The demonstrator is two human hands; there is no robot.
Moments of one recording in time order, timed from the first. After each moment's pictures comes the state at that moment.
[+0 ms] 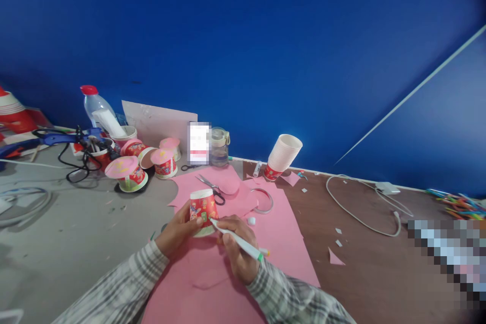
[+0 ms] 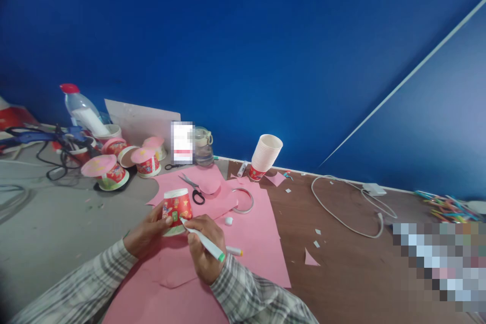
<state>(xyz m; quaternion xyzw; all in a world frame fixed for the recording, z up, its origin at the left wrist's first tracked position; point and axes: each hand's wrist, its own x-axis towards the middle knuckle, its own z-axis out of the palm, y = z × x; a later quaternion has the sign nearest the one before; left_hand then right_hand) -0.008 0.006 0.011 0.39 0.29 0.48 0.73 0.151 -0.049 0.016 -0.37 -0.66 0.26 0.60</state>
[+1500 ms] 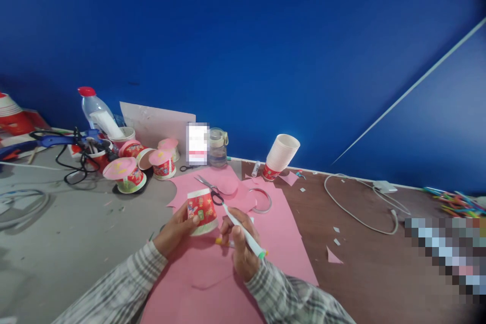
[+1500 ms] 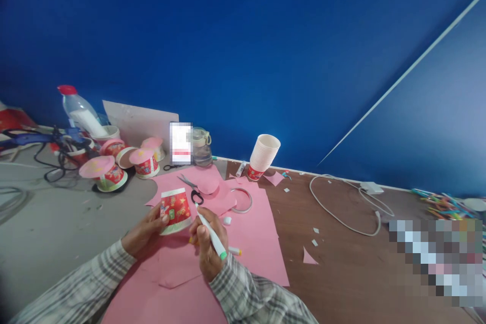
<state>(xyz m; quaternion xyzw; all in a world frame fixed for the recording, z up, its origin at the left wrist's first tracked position) -0.010 0.005 0.009 0.37 0.28 0.48 0.75 0.148 -0.052 0.007 -0.40 -0.51 0.40 0.65</state>
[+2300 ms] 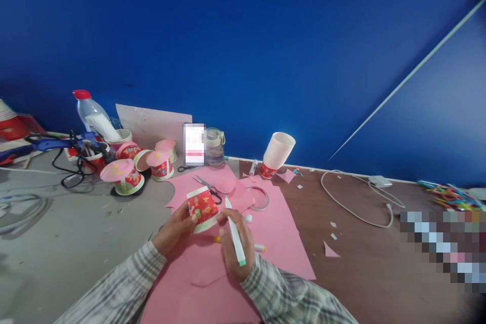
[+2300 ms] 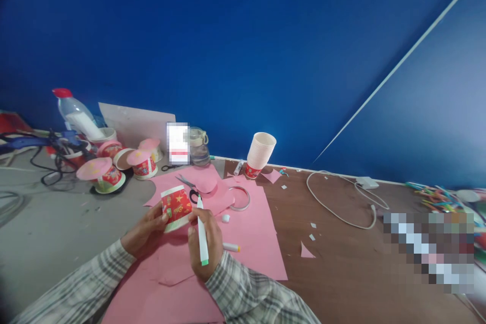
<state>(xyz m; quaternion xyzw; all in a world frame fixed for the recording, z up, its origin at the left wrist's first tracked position) -0.007 0.006 0.013 0.35 0.26 0.47 0.77 0.147 -0.052 0.019 -0.45 -0.63 0.21 0.59</state>
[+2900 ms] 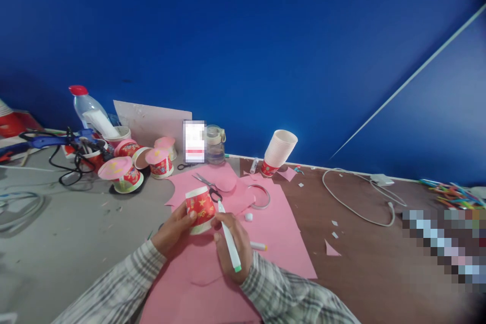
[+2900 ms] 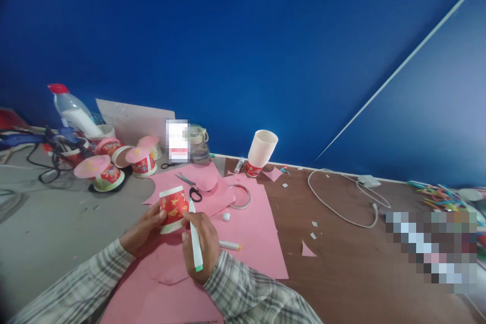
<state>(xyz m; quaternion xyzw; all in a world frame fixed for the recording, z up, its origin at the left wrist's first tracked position) -0.009 0.007 0.006 0.32 0.28 0.47 0.78 0.144 -0.055 0.012 -0.41 -0.68 0.21 0.57</state>
